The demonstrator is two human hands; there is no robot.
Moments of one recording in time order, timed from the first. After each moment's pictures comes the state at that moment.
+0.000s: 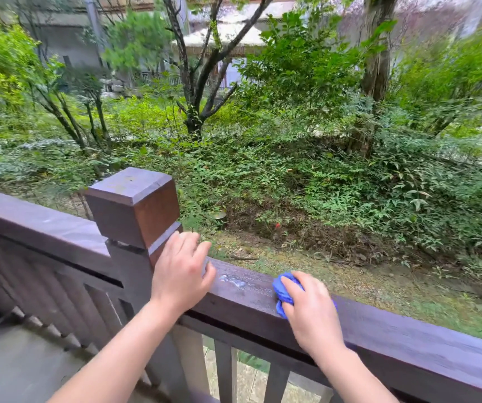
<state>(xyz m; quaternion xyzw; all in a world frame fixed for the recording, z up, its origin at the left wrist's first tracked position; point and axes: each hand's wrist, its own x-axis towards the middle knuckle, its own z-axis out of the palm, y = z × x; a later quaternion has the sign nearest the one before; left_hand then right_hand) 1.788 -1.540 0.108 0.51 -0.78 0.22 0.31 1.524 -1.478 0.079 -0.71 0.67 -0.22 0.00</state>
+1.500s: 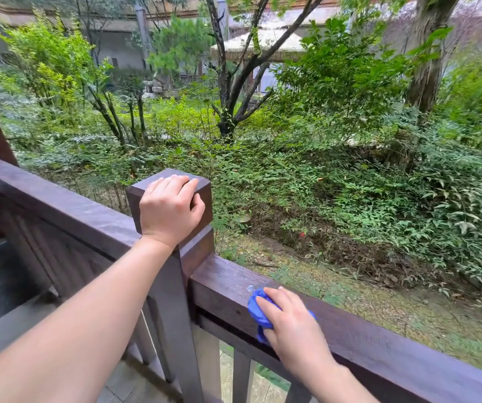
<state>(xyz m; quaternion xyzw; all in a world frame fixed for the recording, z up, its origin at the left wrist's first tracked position) 1.861 -1.604 0.201 0.51 -0.64 0.41 0.41 1.589 -1.493 0.075 -0.85 0.50 -0.19 0.02</state>
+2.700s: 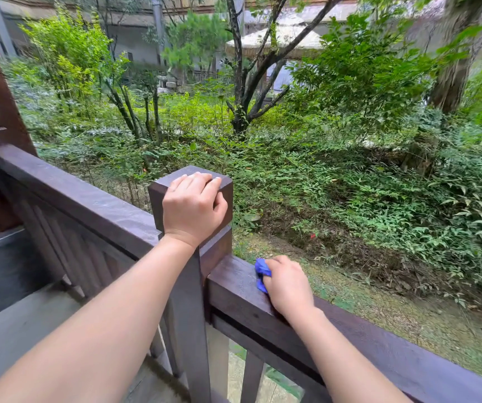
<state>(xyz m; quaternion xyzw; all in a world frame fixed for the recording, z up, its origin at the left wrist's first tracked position) 1.859 -1.601 0.202 0.52 -0.64 0.39 0.41 1.645 -1.581 0.093 -0.78 0.60 -0.18 0.02</state>
